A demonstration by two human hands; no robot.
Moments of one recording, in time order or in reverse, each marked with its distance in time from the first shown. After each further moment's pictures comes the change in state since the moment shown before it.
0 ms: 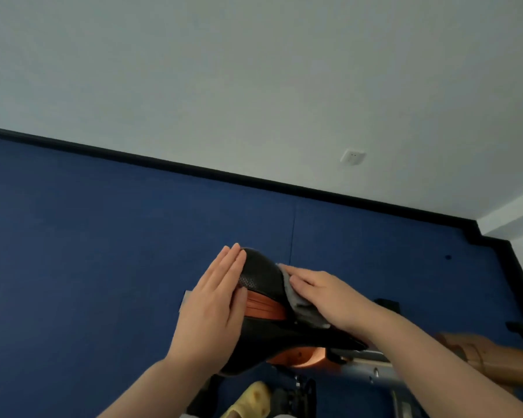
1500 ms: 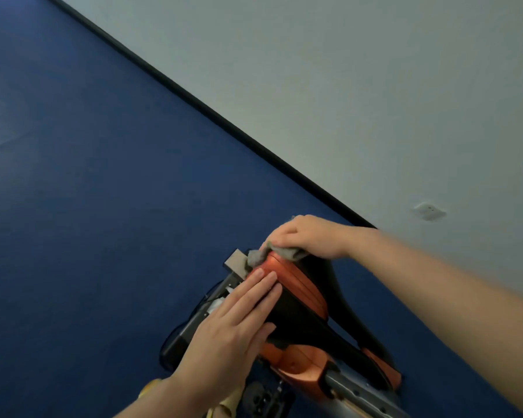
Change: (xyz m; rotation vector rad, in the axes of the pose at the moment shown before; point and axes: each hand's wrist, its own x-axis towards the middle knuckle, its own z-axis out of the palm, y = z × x) left_hand -0.086 -0.004 0.024 0.136 0.192 -0.001; right_hand 0.104 -0.107 0.016 -0.703 -0.526 -0.428
